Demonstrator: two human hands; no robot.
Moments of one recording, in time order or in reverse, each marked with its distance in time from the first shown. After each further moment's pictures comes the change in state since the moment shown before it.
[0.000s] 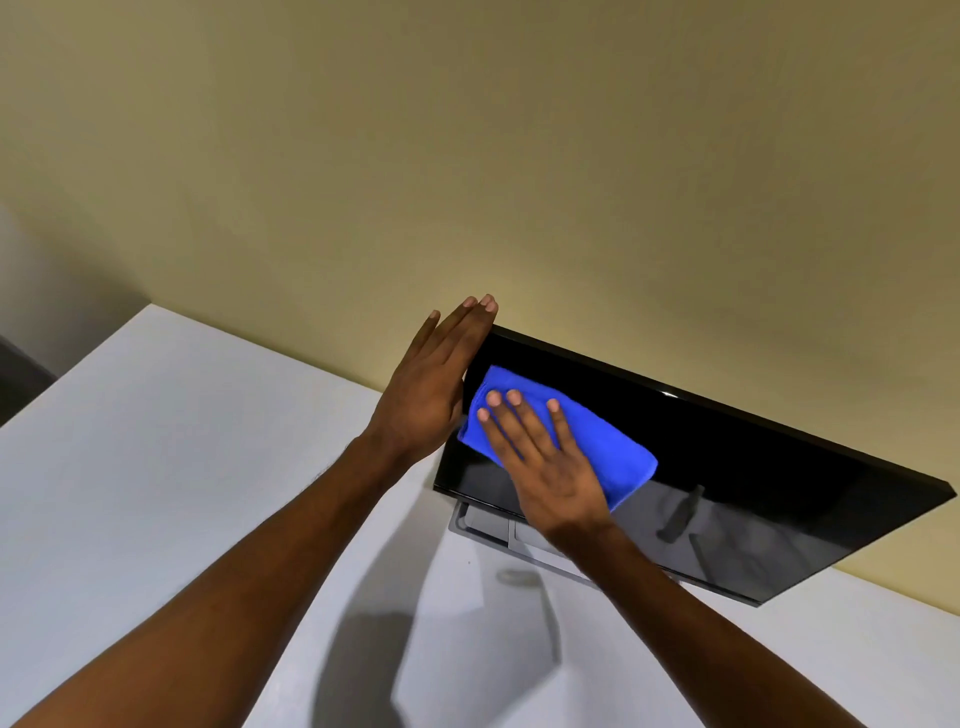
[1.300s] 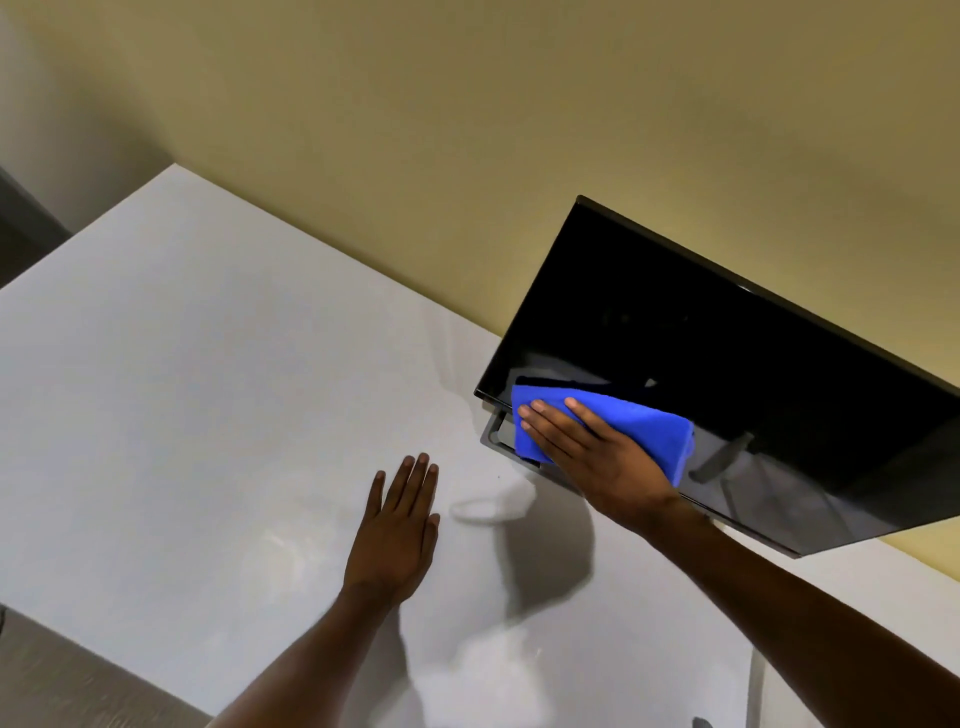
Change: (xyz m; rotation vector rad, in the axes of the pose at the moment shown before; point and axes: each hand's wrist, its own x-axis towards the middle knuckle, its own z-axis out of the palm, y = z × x) left_hand -0.324 -0.031 0.158 0.282 -0.393 -0.495; right_hand -0.071 -0.021 0.042 -0.184 -0.219 -0.461
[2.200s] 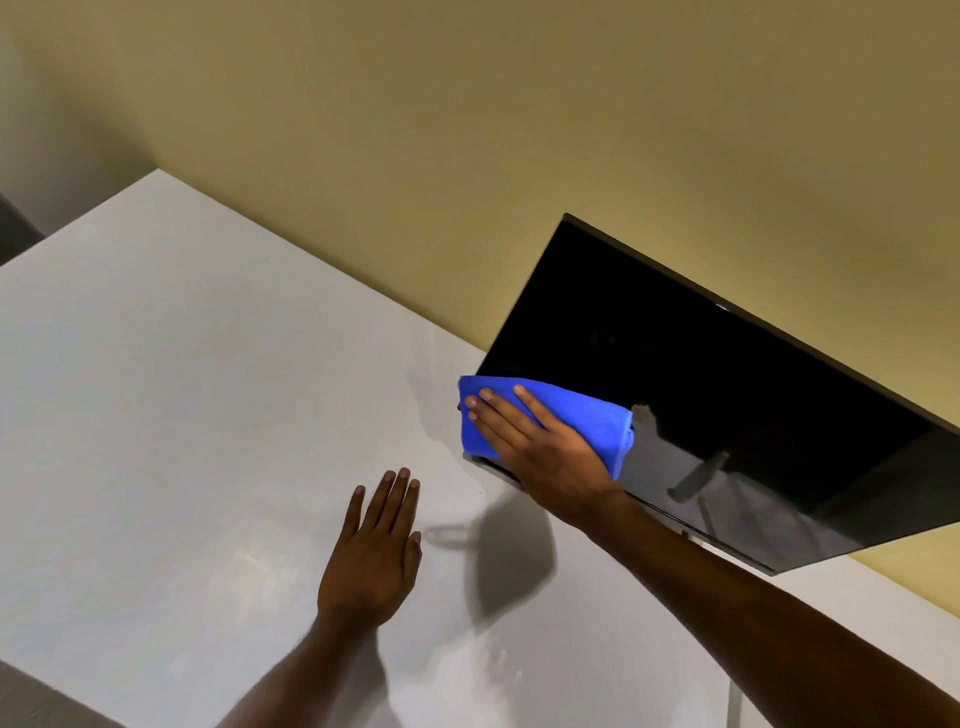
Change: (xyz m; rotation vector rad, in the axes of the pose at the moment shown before) left_hand -0.003 0.001 0.006 -0.003 0.082 0.010; right_hand 0.047 -0.007 -0.022 0.054 0.015 0.016
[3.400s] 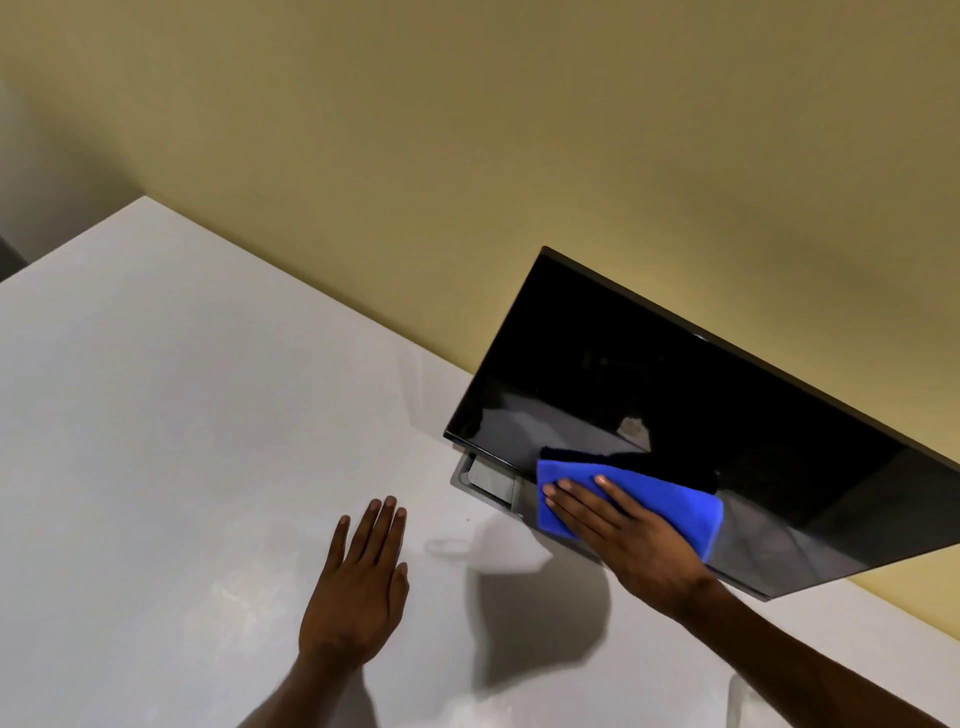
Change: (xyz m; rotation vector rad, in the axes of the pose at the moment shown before) left_hand 0.000 0.004 0.000 -0.002 0.008 -0.008; right_hand -0.125 0.022 0.051 -0.009 0.040 -0.027
